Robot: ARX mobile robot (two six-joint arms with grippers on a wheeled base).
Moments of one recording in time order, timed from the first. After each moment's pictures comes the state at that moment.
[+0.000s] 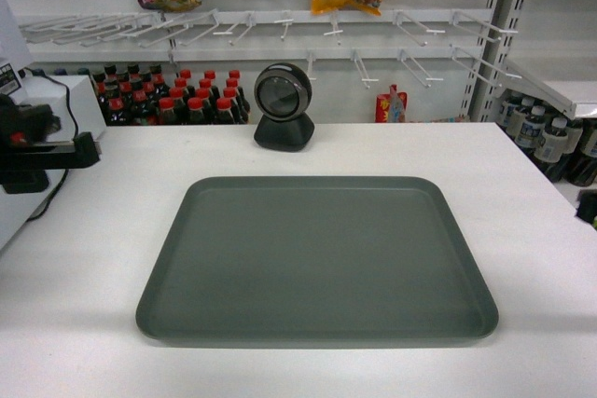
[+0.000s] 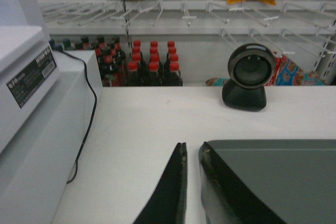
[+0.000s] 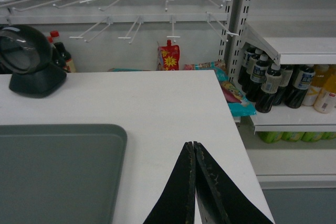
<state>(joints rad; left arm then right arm) -0.17 1.61 0.39 1.16 -0.19 -0.04 0.05 1.85 0.43 1.30 0.05 0.01</state>
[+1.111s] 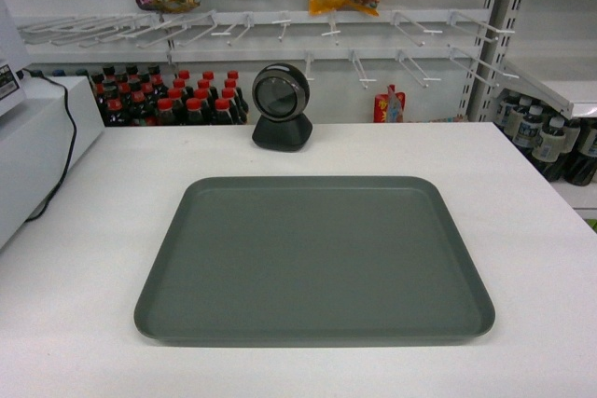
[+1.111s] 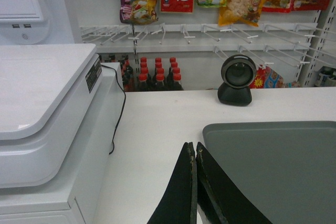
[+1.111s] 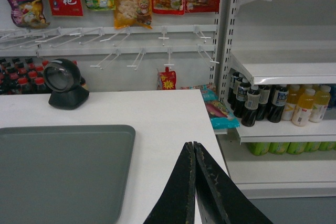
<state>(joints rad) 0.00 0.54 0.01 0.53 0.00 -0.02 0.00 0.61 0.01 0.59 0.00 0.01</state>
